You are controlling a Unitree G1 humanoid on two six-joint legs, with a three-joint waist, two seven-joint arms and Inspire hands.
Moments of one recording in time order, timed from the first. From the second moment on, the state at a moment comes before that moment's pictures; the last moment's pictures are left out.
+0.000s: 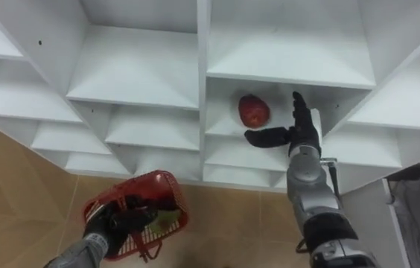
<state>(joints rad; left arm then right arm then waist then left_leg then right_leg) -0.08 0.12 -0.10 0.82 -0.48 0.02 -0.04 -0.47 -0.21 0.05 0.90 0.11 -0.04 -0.28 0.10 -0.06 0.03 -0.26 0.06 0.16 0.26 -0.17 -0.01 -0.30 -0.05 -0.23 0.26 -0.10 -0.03</state>
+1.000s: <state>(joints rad) -0.16 0.11 -0.16 0.89 -0.52 0.01 -0.05 -0.63 -0.26 0.04 0.94 0.11 -0.04 -0.36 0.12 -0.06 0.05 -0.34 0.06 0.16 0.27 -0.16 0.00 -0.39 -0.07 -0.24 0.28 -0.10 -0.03</state>
